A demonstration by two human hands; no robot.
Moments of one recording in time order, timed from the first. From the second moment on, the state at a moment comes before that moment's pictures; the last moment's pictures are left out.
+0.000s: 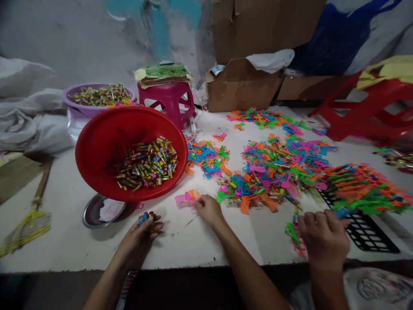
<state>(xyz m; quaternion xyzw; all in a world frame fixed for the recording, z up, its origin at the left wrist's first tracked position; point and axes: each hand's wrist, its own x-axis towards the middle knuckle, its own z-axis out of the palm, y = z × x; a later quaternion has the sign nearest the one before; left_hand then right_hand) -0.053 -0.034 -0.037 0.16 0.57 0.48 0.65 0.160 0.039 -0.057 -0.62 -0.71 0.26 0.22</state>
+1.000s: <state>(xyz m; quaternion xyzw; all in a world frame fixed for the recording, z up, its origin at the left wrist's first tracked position) 0.009 -0.029 0.011 0.31 0.54 0.44 0.65 0.140 0.006 -0.019 -0.44 -0.49 0.59 0.46</state>
